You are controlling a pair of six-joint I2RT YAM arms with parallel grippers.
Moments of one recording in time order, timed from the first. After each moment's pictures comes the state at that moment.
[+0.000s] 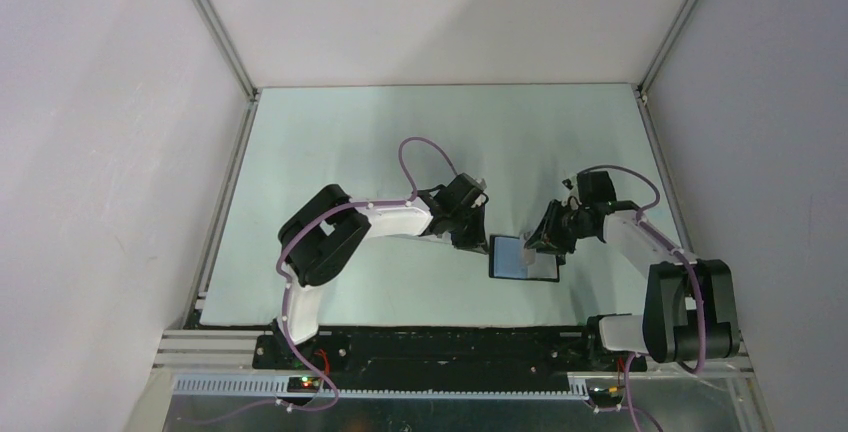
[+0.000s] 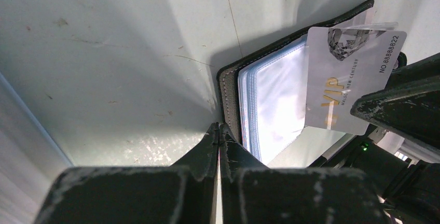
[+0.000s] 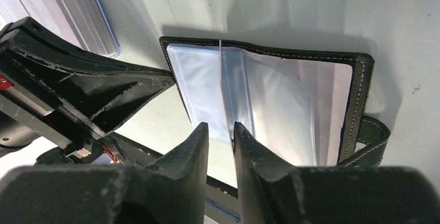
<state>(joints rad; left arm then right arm) -0.89 2.00 1.22 -0.17 0.25 -0.82 0.08 1.31 0.68 -0.51 -0.49 0.48</state>
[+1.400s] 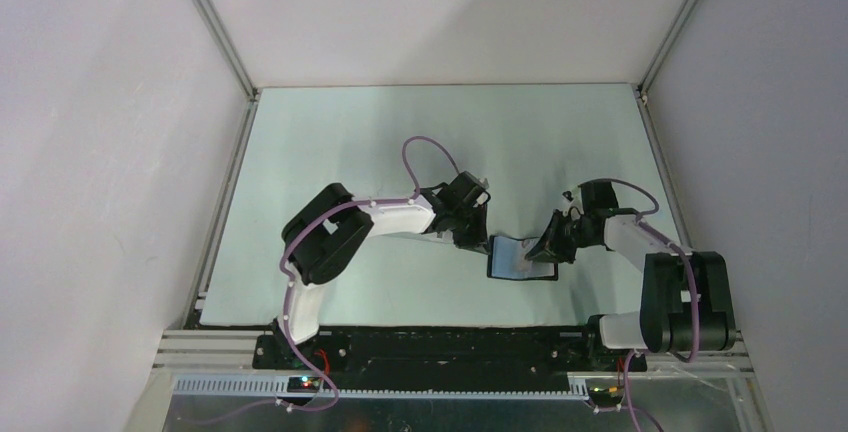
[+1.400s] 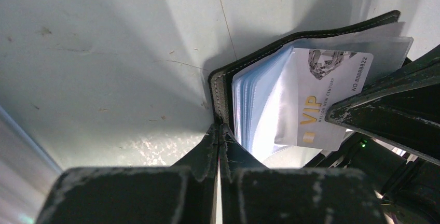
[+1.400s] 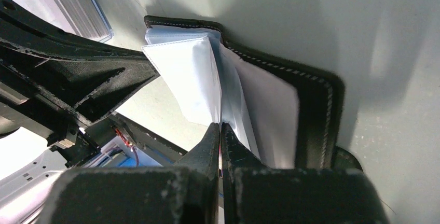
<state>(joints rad) -0.89 2.02 1.25 -0.20 0.28 -0.81 0.03 1.35 0.60 -0.48 -0.60 0.47</state>
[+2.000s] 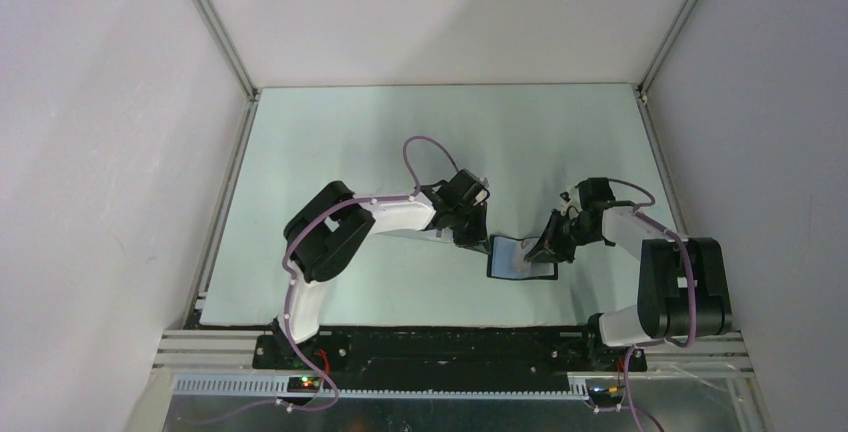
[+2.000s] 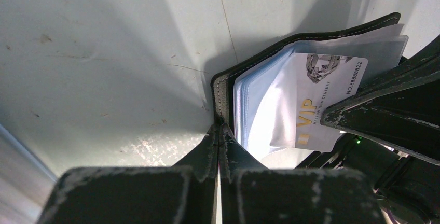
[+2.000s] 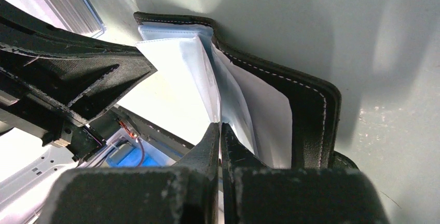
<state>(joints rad) -0.87 2.04 1.27 -0.22 0.32 -0.81 0.03 1.43 0.65 -0.55 -0.62 0.45</state>
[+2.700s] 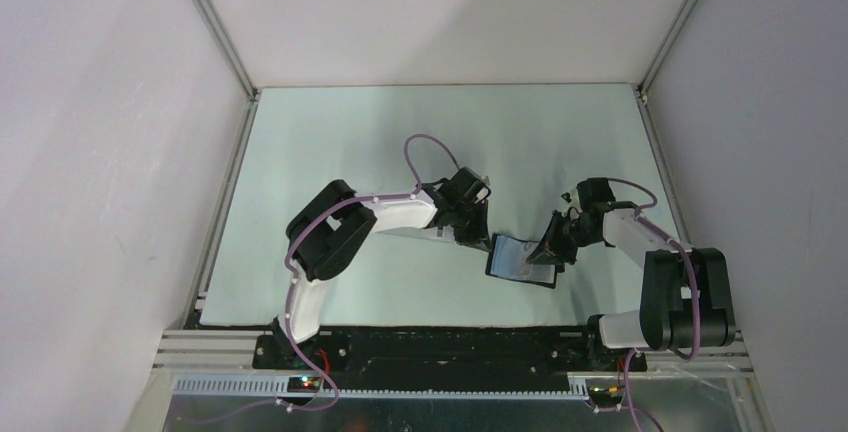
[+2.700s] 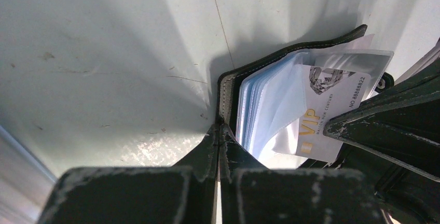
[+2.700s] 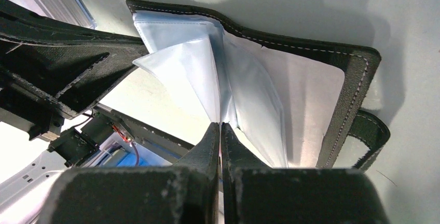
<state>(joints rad) -0.87 2.05 1.30 -0.23 0.32 -0.80 0.05 1.37 0.65 -0.60 -0.56 0.48</state>
